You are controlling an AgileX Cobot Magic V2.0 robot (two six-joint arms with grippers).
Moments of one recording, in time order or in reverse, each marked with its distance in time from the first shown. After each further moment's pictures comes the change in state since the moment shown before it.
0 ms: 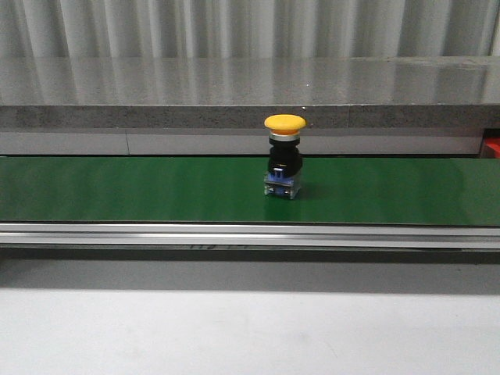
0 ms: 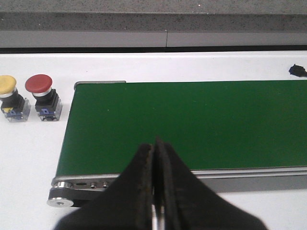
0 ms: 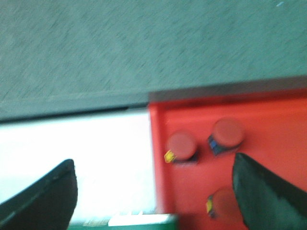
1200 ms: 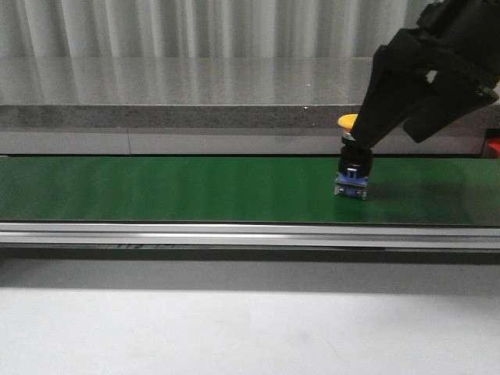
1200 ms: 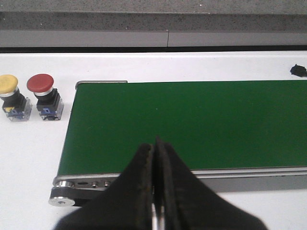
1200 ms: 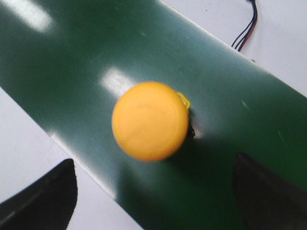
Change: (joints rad) left arm 0.000 0.000 0.000 0.000 0.000 0.000; right arm 0.669 -0.096 0.429 0.000 -0.058 -0.148
